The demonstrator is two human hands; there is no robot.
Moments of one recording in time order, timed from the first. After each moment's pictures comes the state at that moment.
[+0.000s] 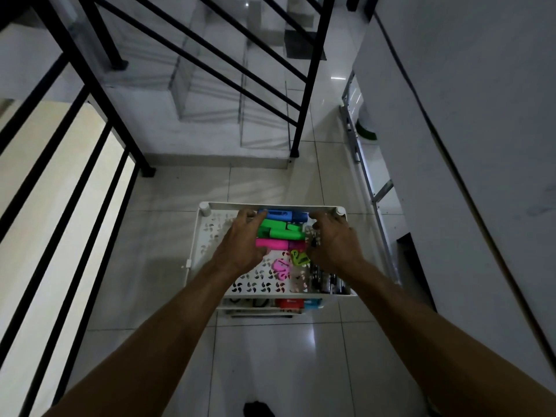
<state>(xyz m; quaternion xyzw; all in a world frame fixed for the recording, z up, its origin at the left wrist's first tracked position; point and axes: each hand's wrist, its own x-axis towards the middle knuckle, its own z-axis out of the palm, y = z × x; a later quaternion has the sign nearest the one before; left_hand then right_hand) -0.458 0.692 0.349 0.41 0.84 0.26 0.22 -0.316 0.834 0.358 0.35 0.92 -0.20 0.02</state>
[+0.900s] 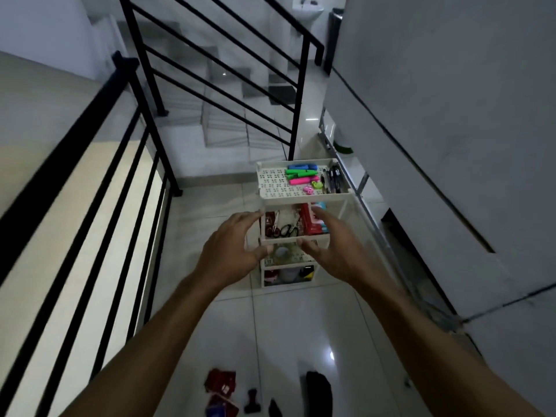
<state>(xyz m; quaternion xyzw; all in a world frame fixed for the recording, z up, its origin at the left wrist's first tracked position) -0.321 0.294 0.511 0.50 0.80 0.31 0.11 -0.148 0.431 0.515 0.37 0.86 -0.31 -0.15</state>
